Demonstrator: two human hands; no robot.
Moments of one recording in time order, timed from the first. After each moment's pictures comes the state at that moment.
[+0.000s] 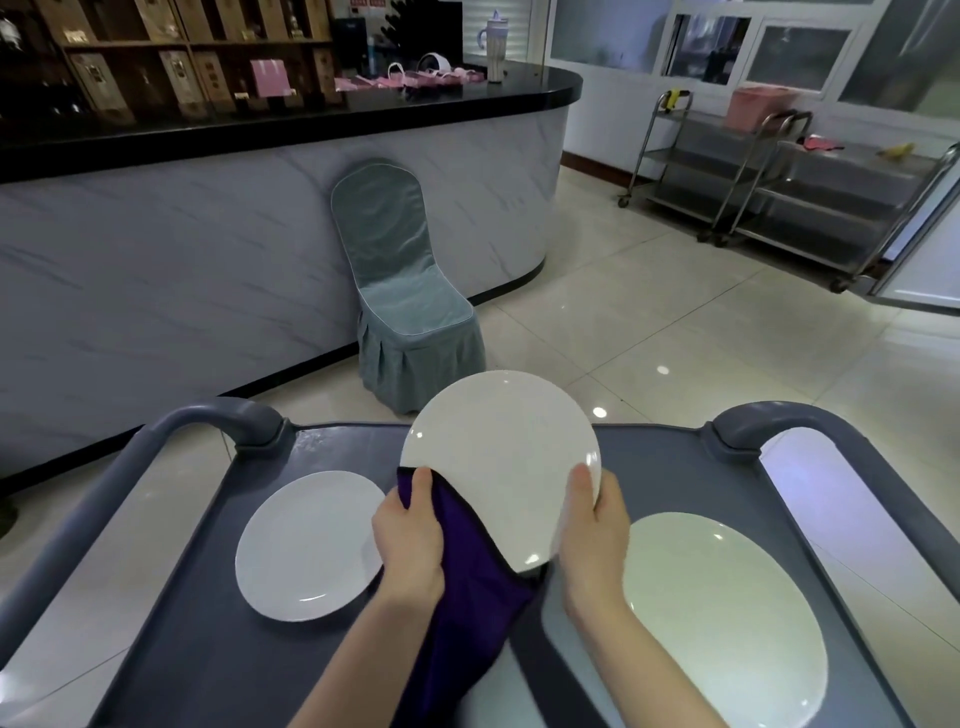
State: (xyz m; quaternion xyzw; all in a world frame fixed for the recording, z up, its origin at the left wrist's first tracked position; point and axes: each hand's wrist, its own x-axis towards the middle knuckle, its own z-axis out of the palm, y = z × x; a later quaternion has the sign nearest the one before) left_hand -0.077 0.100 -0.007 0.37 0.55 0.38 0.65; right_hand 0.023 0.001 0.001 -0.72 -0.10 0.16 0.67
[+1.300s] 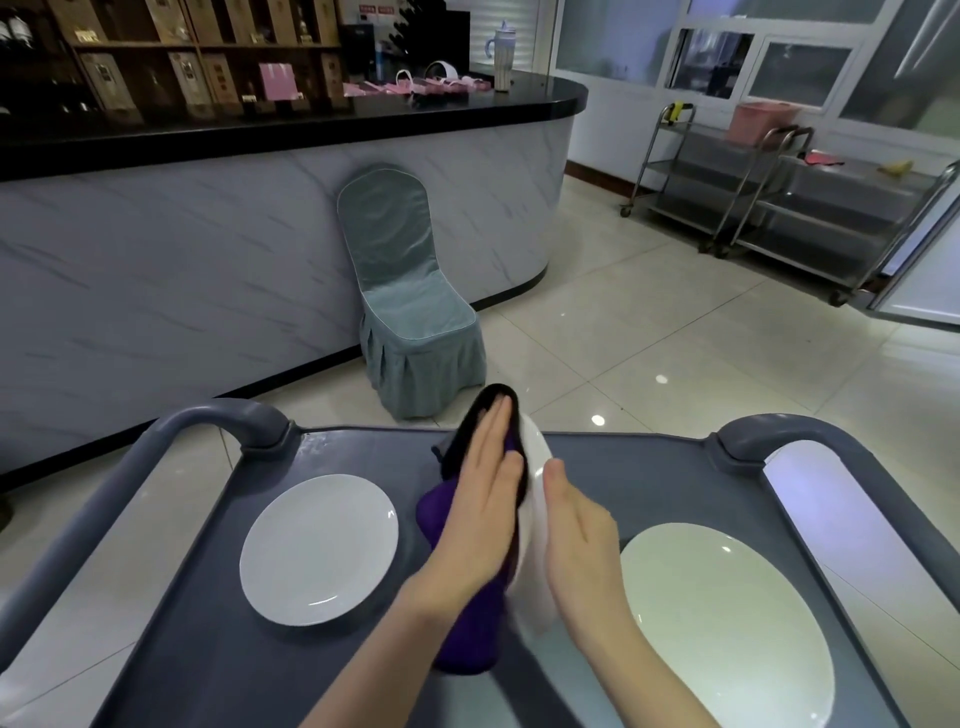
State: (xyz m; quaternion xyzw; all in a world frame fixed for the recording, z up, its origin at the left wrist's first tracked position) left_hand -0.062 0.081 0.030 0.74 0.23 0.33 0.54; right_hand -0.006 -0.004 0.055 -0.70 -0.22 0.25 0.63
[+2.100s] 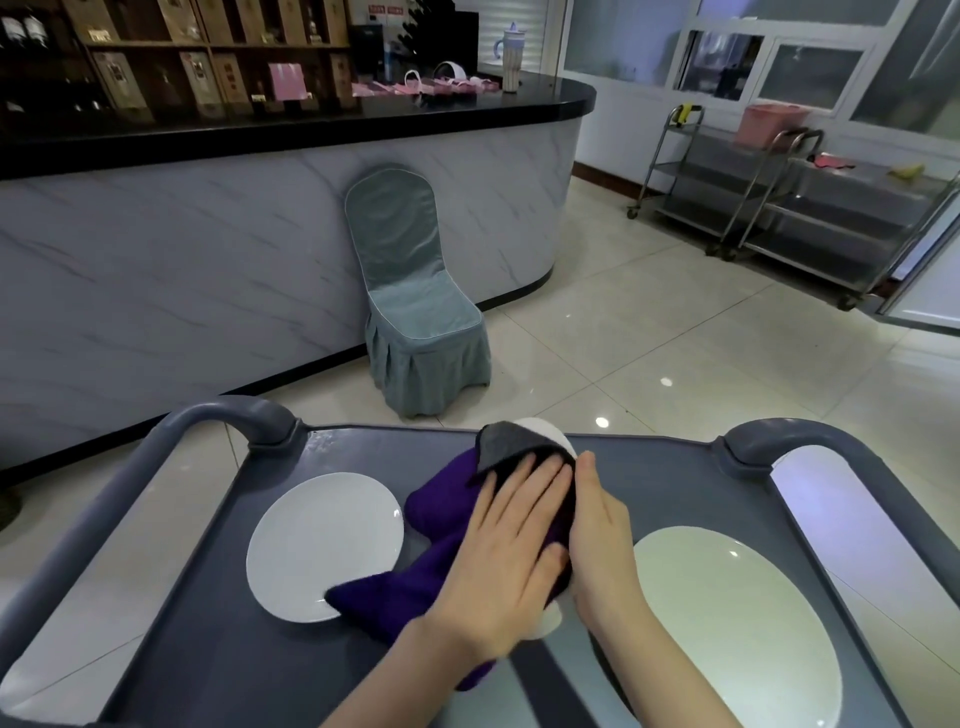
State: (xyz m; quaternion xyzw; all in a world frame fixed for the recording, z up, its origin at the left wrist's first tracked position) left_hand -0.079 0.062 -0.001 0.93 0.14 0.27 0.23; right_hand 0.009 0.003 0.046 -0.70 -0.15 0.28 0.64
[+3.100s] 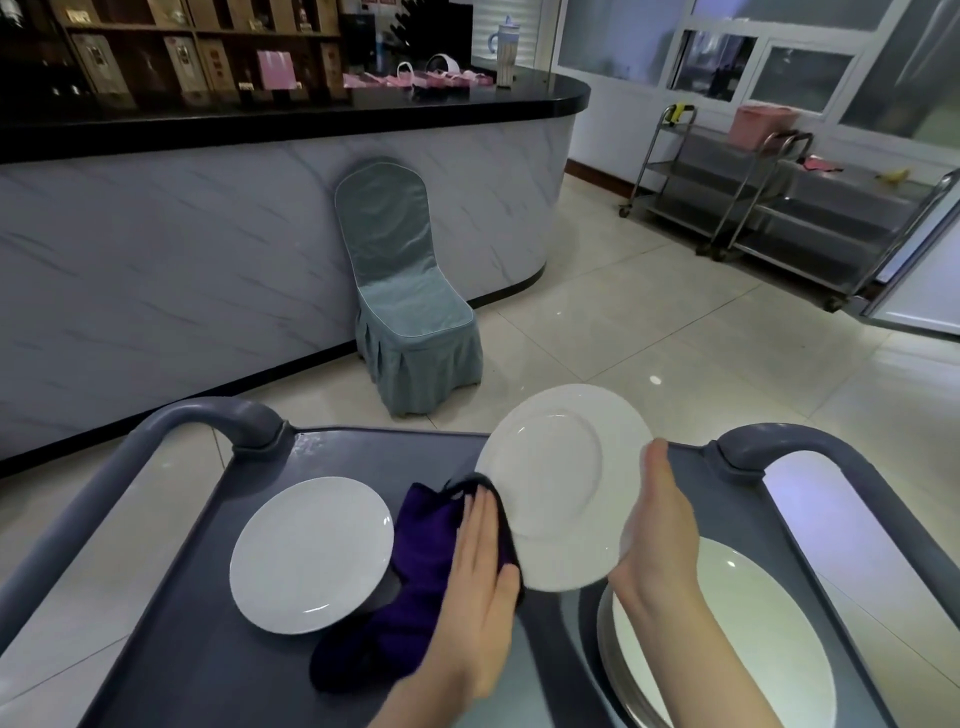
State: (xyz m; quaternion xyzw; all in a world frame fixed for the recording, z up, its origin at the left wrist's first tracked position) left_hand -0.089 0.053 -0.048 0.79 0.26 0.29 0.47; right_hand 0.050 -0.006 0.061 -0.57 0.00 0.29 0.77
